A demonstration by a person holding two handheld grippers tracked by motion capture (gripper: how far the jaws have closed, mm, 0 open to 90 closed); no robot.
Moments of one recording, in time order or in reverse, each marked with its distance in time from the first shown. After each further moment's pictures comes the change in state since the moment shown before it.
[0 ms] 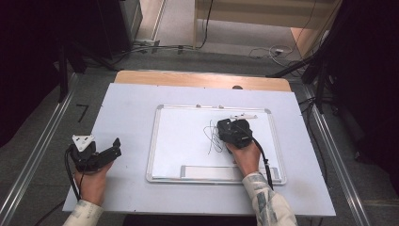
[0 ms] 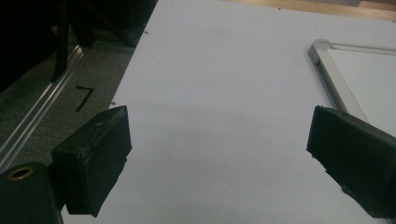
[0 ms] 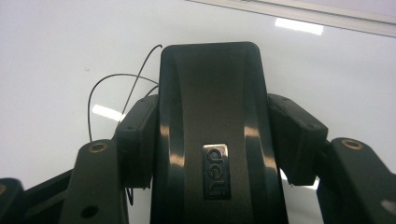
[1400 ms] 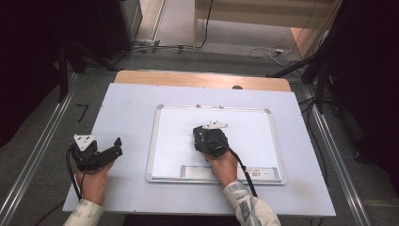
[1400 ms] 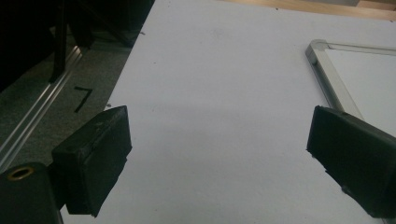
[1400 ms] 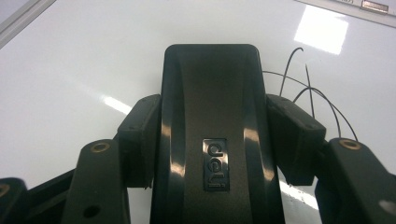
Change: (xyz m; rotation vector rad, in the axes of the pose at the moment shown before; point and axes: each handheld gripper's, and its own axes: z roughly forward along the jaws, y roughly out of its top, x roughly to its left) left arm -0.002 0.001 0.001 0.004 -0.005 0.008; right arm 0.083 -0.008 0.001 -0.015 0.048 -0.118
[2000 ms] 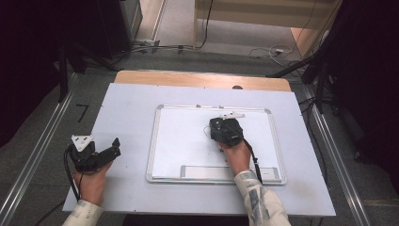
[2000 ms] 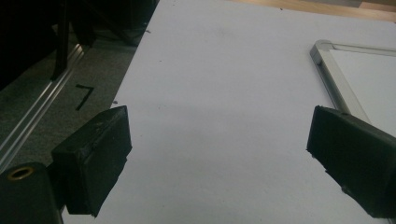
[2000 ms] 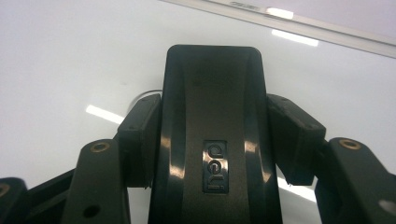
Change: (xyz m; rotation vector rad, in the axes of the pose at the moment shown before) left arm 0.005 -0.001 -0.001 -0.001 0.006 -0.015; right arm -0.062 0.010 0.006 0.005 -0.087 0.074
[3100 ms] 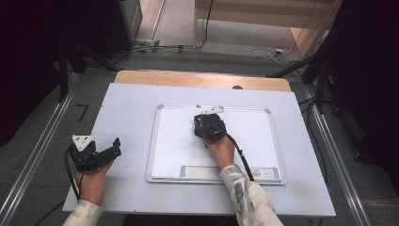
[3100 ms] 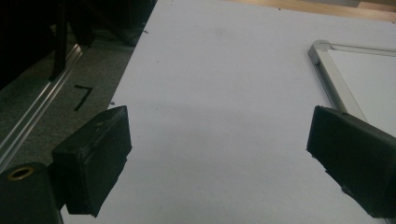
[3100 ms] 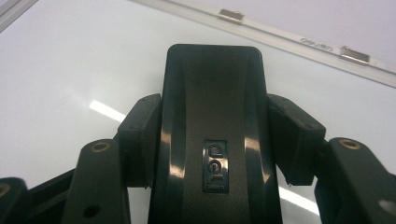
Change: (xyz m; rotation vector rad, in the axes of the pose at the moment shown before) left arm -0.001 0.000 0.001 0.004 -0.006 0.007; right arm 0.052 0.020 0.019 0.001 0.041 -0.086
